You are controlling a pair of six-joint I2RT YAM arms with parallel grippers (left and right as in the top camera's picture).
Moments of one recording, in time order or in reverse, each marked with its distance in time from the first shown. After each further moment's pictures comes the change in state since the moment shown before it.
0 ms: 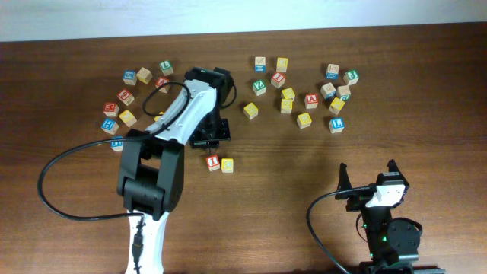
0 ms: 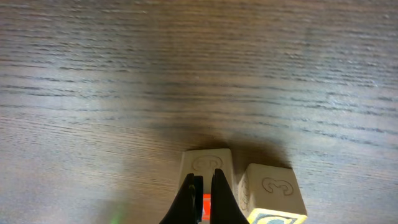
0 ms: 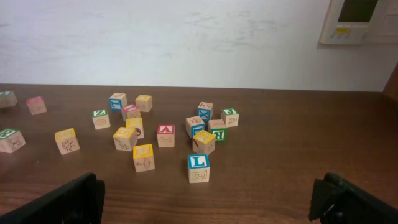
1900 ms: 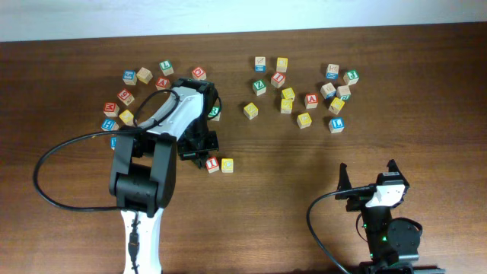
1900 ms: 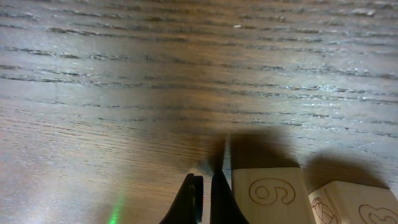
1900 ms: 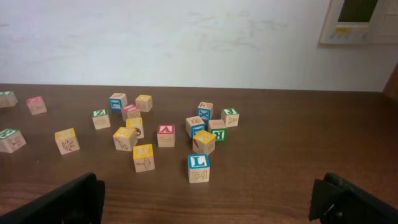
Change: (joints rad) left arm 0.078 0.003 -0.145 0.031 0.053 0.042; right arm 0.000 0.000 0.000 0.000 0.000 0.000
